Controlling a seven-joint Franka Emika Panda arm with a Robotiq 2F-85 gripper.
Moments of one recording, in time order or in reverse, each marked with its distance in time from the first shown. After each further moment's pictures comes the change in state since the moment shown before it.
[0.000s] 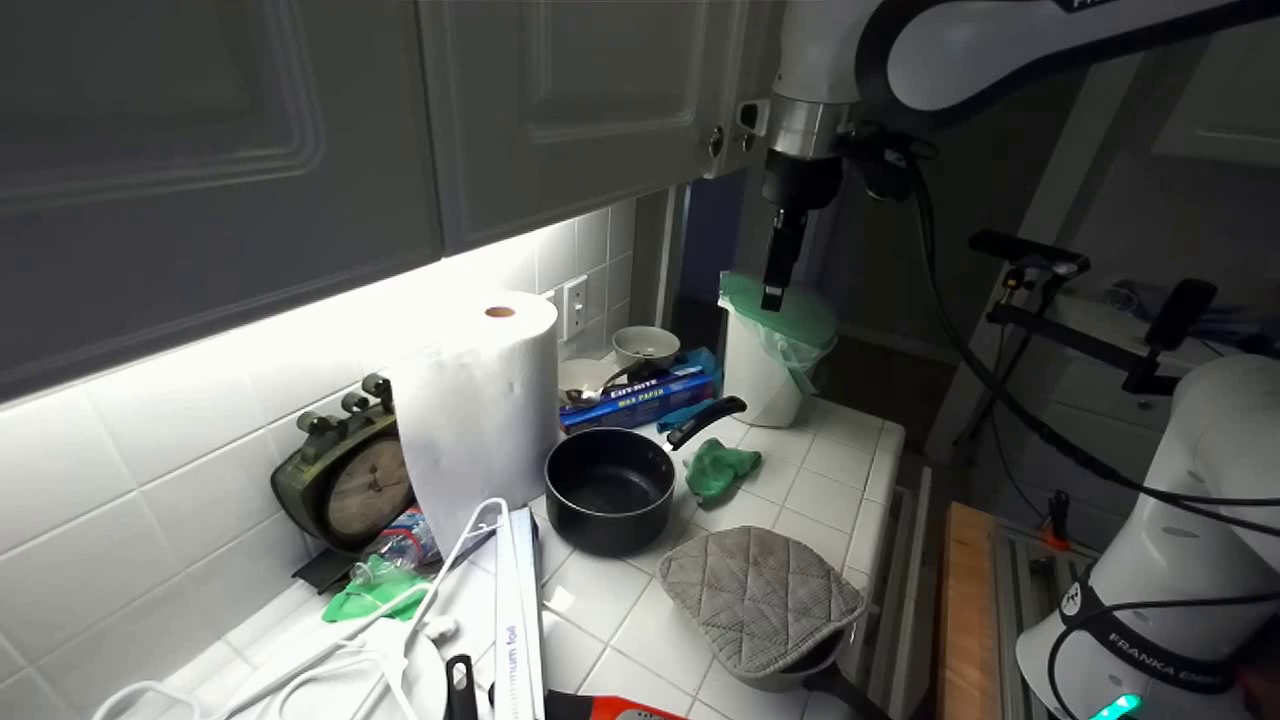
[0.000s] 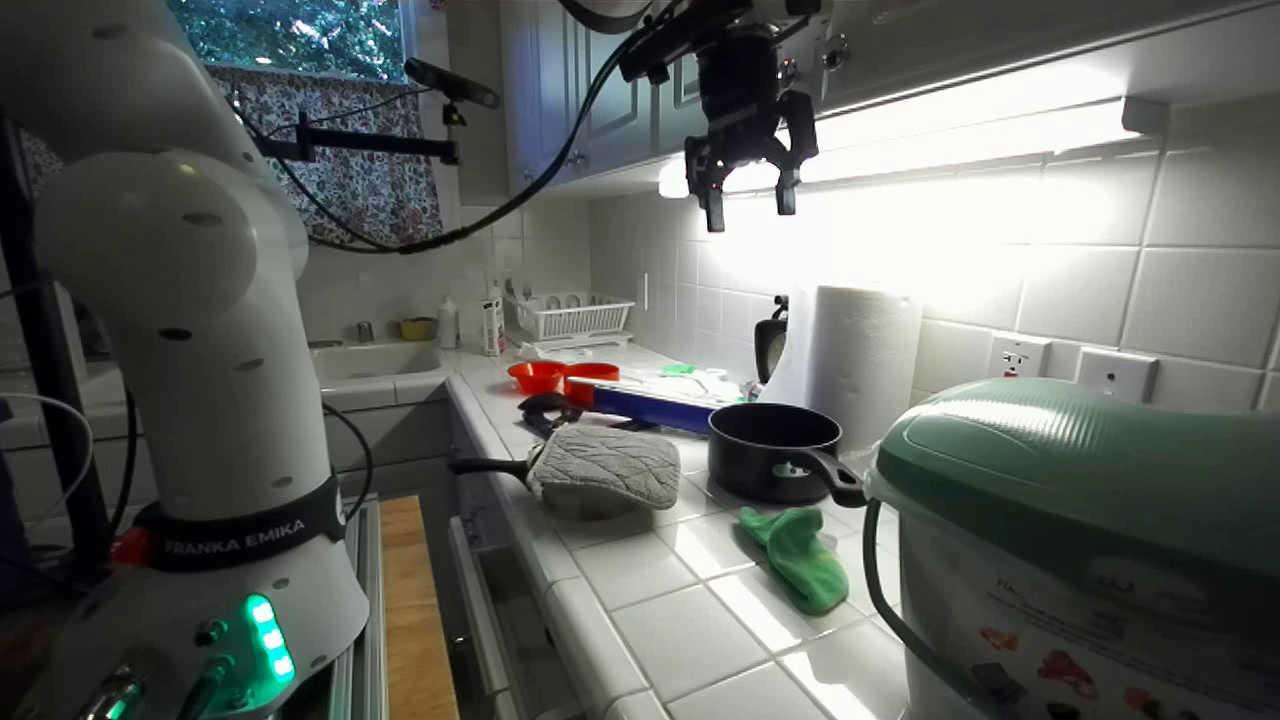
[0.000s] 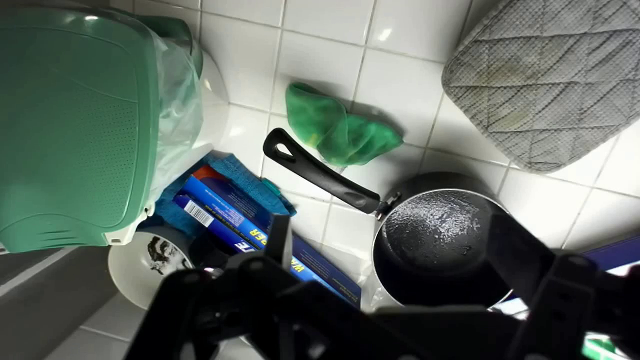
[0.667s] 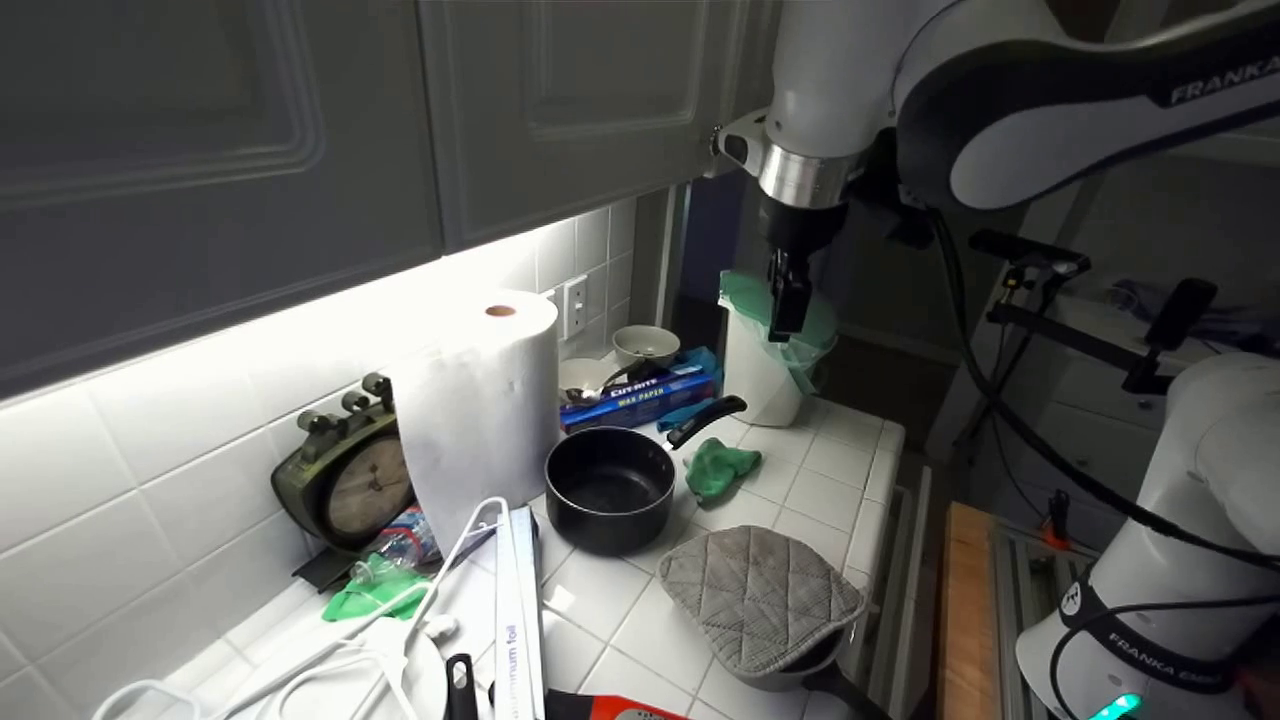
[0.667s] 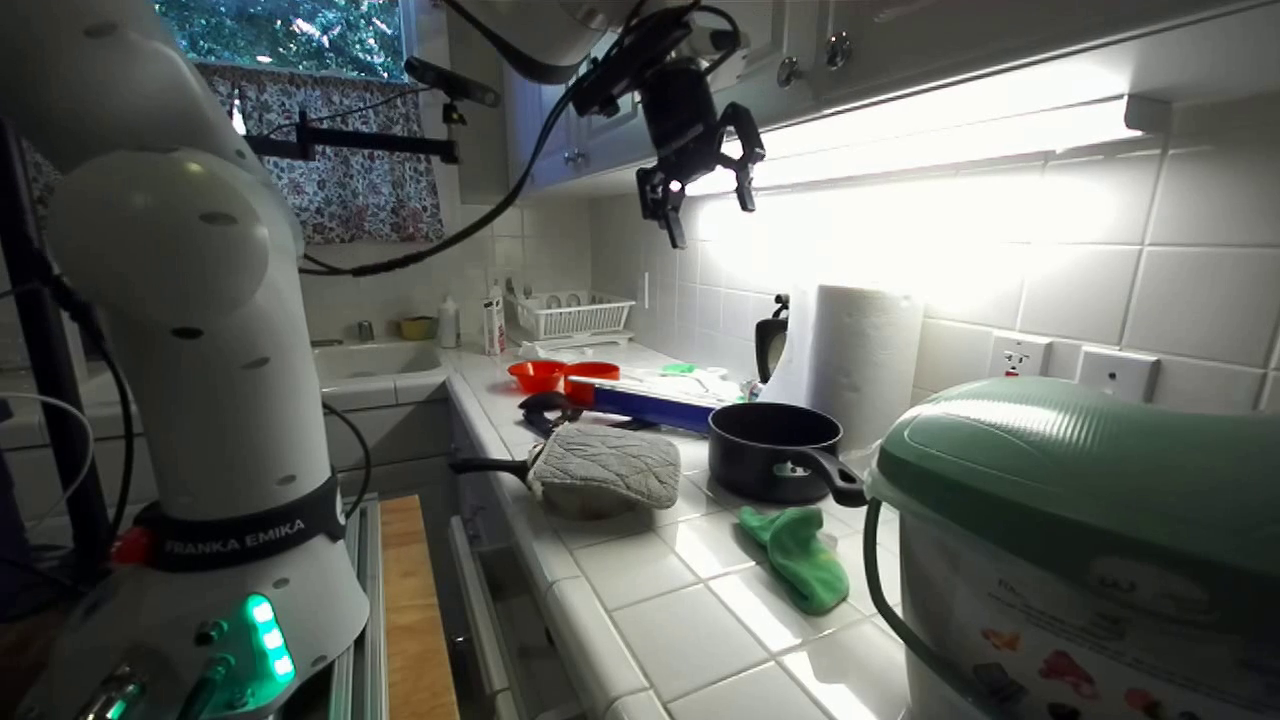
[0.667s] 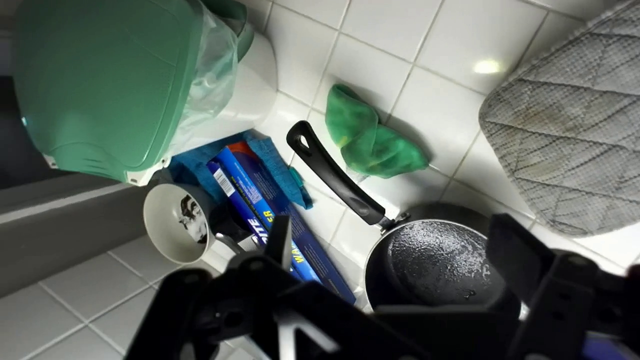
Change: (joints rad) arm 0.056 -0.049 0.165 -0.093 -0.221 0.000 0.093
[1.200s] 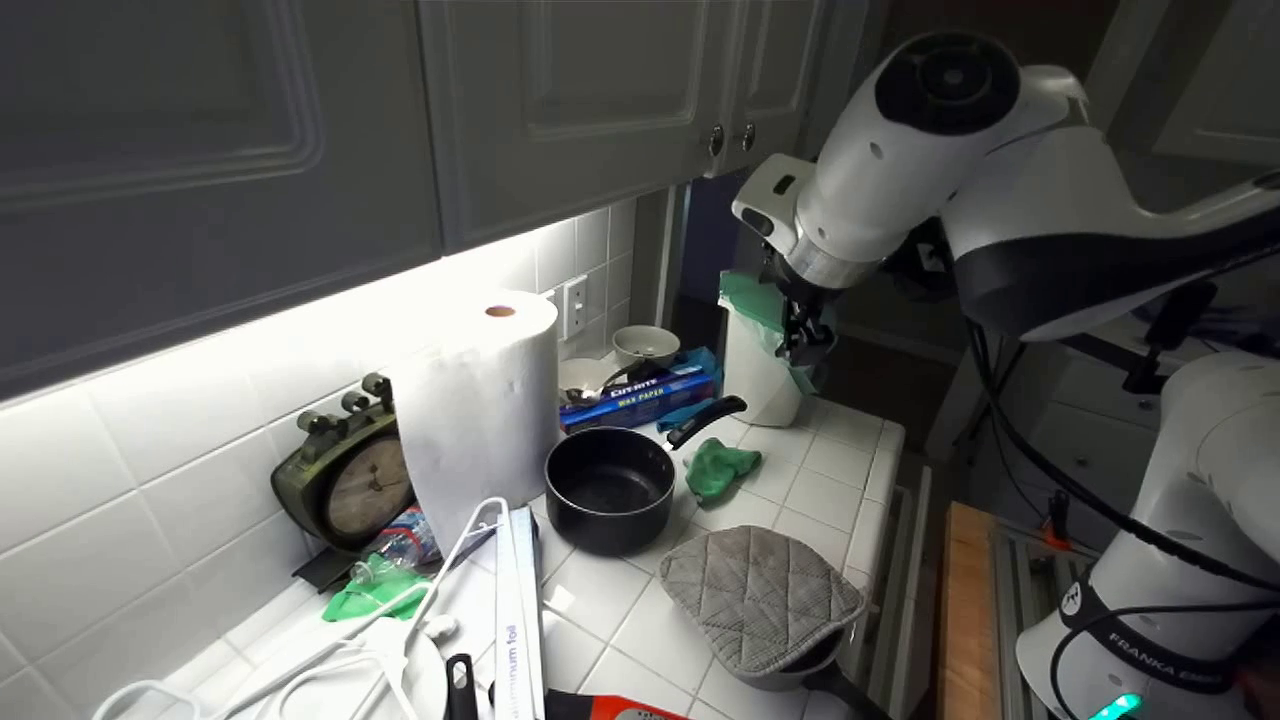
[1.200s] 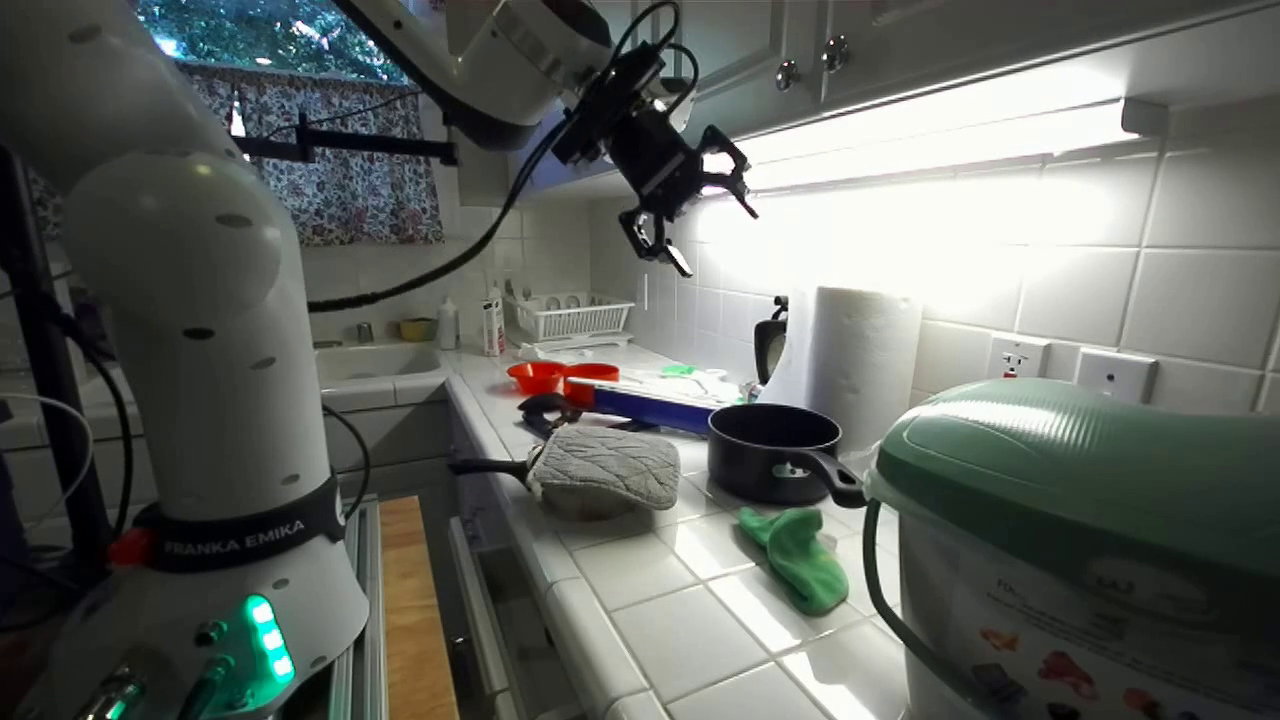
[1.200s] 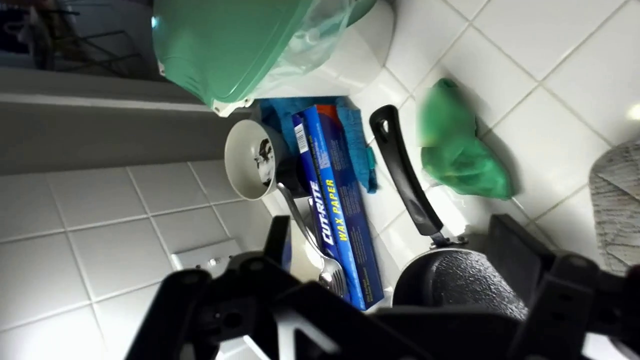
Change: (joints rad) arm 0.050 -0.084 0.030 -0.214 -0.377 0.178 0.023
